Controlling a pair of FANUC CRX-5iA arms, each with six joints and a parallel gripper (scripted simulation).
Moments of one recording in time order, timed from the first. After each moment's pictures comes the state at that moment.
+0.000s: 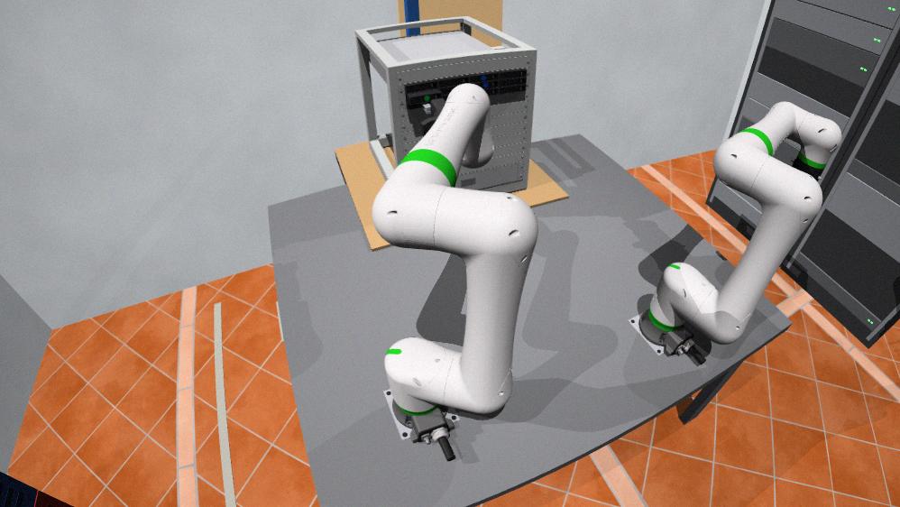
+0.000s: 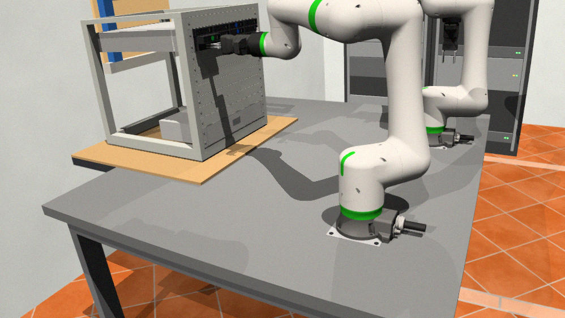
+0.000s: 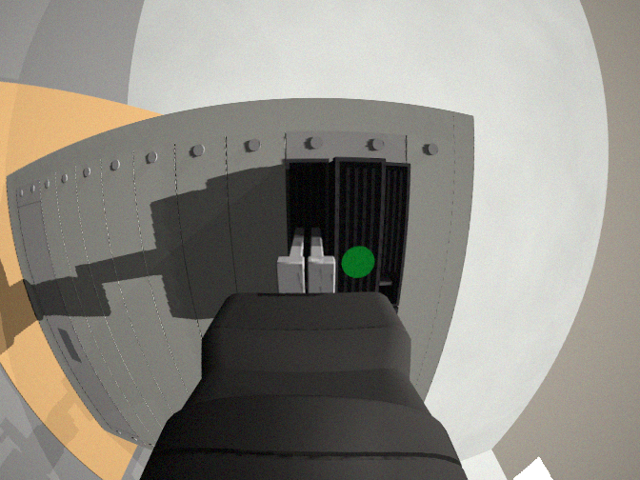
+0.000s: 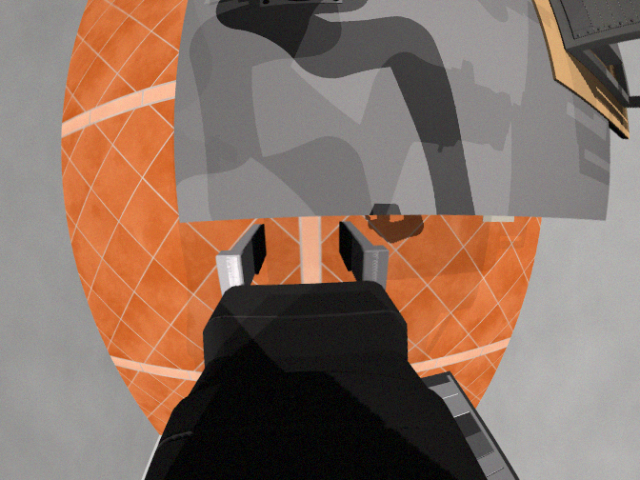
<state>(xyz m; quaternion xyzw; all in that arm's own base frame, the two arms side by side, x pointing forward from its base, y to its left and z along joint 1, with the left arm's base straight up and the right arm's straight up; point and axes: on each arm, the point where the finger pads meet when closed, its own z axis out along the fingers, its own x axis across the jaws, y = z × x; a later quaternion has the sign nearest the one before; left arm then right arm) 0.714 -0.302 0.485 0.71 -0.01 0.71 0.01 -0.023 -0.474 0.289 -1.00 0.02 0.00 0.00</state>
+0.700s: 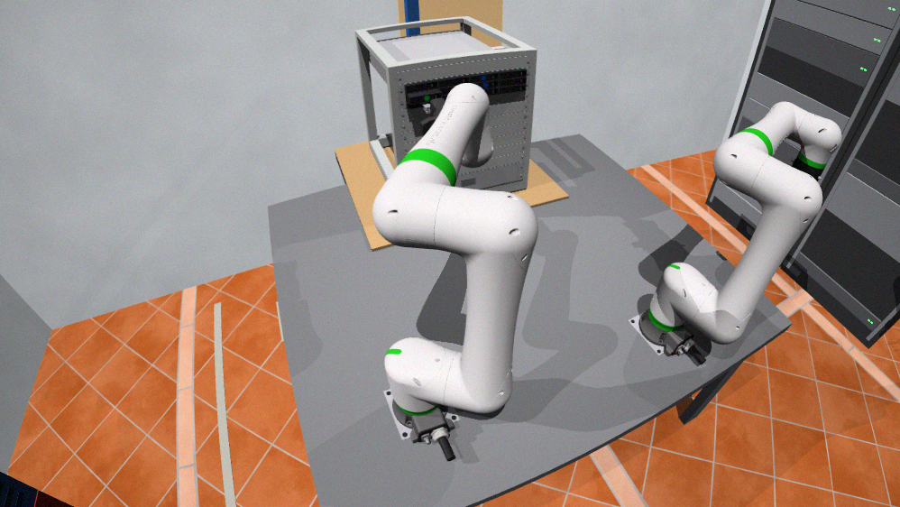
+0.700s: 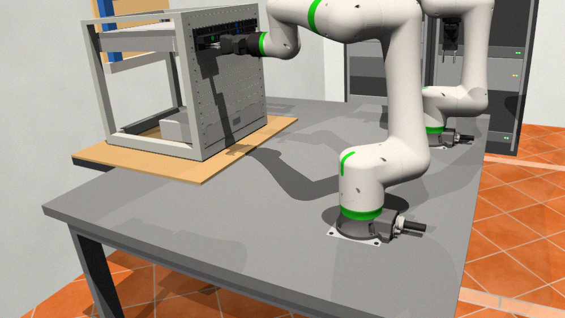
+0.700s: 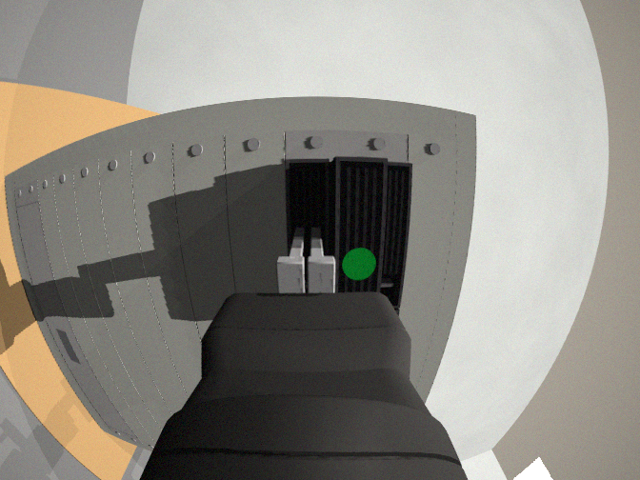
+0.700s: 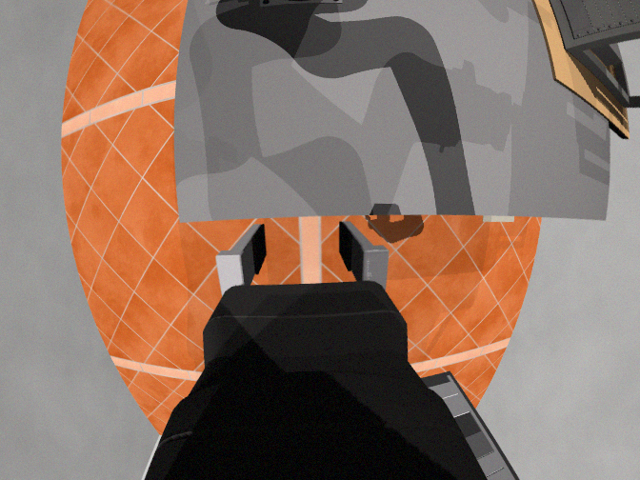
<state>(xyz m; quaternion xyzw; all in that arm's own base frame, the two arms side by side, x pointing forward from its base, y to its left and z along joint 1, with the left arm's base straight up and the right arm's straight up) 0.717 -0.302 0.485 0.71 -0.01 0.71 0.01 -0.023 -0.474 0.289 -1.00 0.02 0.00 0.00</state>
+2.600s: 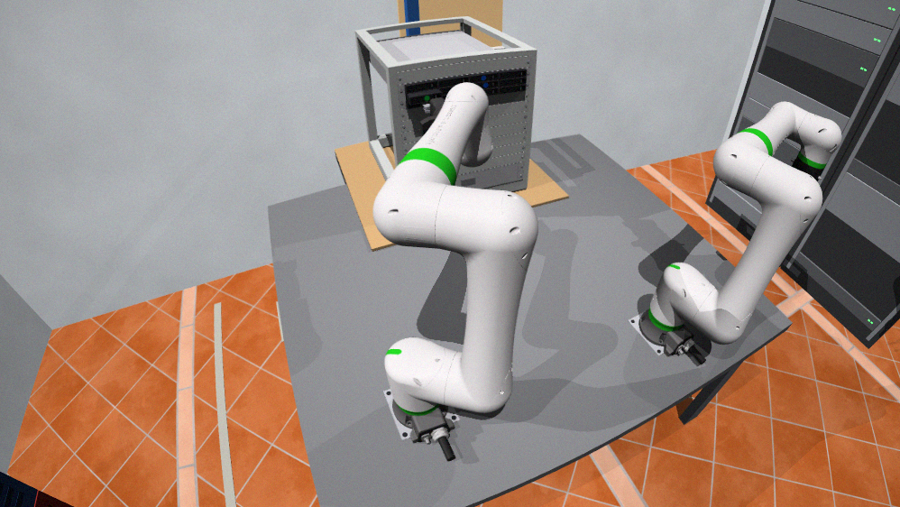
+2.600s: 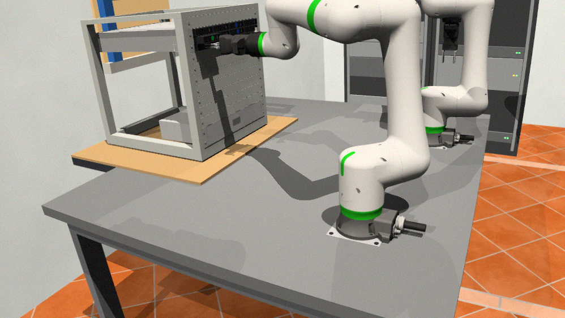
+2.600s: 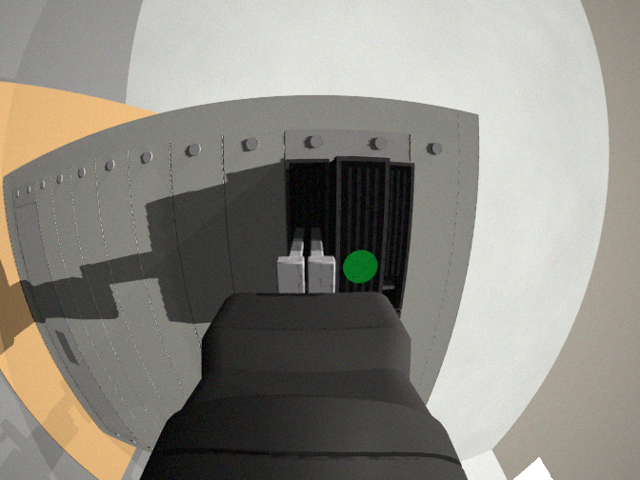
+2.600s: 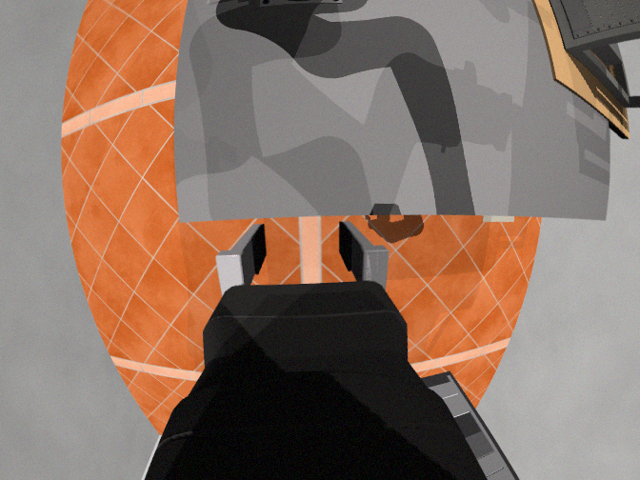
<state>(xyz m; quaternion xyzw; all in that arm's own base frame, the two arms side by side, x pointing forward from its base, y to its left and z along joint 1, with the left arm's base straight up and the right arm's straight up) 0.721 -0.302 0.485 0.71 -0.01 0.71 0.01 -0.023 -0.474 0.289 -1.00 0.02 0.00 0.00</state>
